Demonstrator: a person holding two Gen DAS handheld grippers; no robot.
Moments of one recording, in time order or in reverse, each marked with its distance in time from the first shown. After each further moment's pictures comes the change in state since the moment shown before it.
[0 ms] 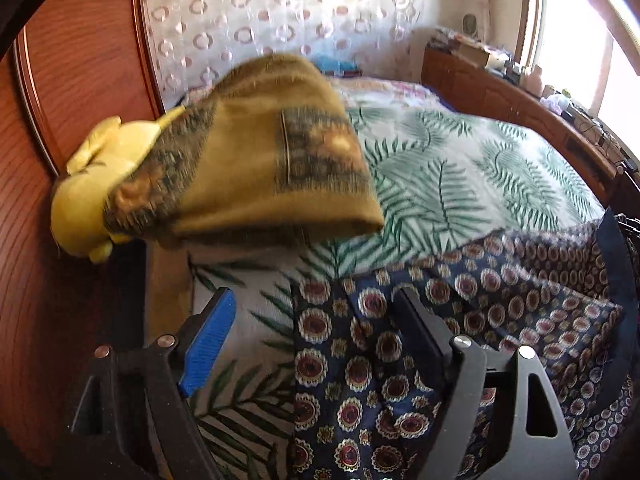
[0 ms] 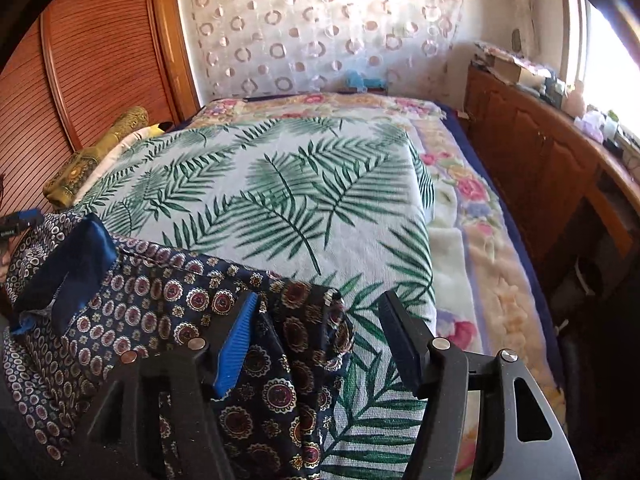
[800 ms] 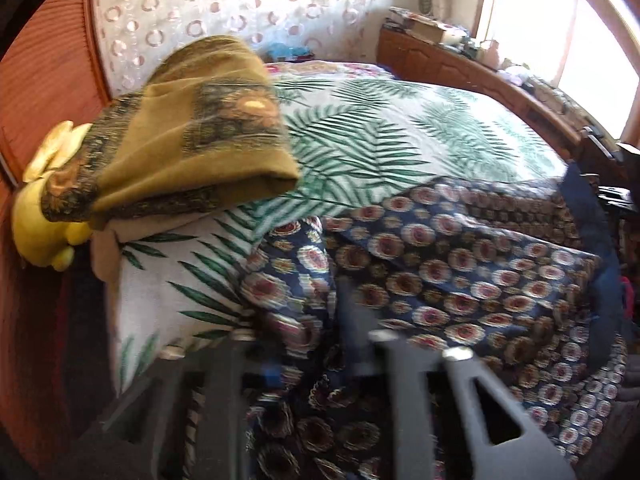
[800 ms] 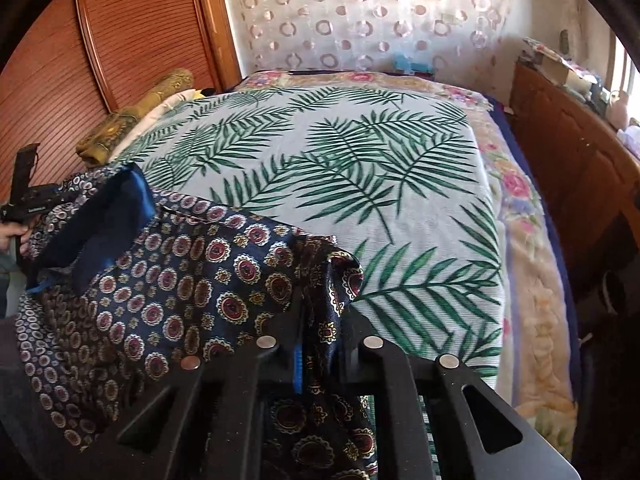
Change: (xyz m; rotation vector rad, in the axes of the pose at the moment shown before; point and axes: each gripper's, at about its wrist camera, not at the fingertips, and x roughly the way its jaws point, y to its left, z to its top) left arm -0.001 -0.030 -0.019 0.093 0.041 -0.160; right arm -0.002 0.028 -0.010 -0.113 0.056 0.137
